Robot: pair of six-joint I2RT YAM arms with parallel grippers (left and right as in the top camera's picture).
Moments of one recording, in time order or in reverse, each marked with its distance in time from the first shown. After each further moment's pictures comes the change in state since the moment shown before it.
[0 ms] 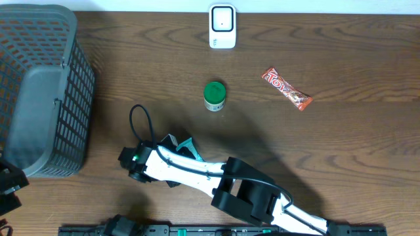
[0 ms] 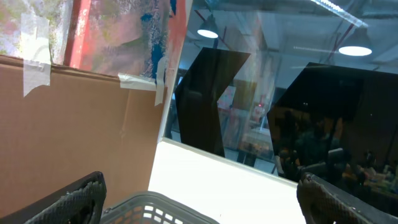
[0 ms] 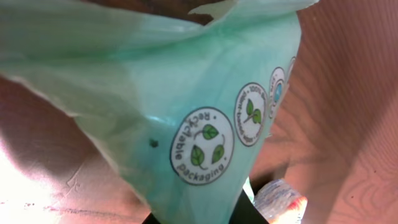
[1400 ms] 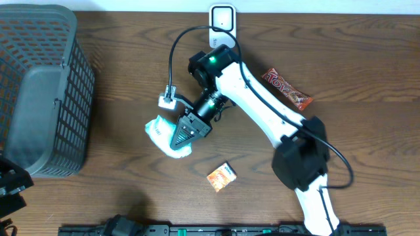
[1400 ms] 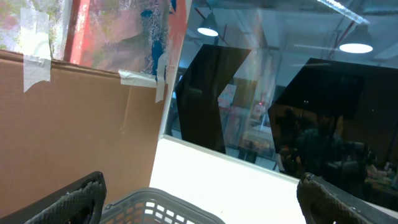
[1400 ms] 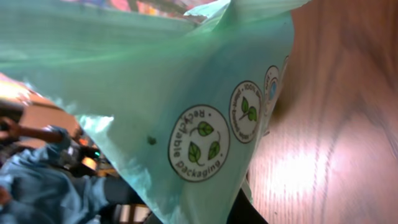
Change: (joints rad) left arm 0.000 -0.026 -0.044 0.011 0.000 0.000; right arm -0.509 -0.211 0.149 -0.287 -1.505 -1.418
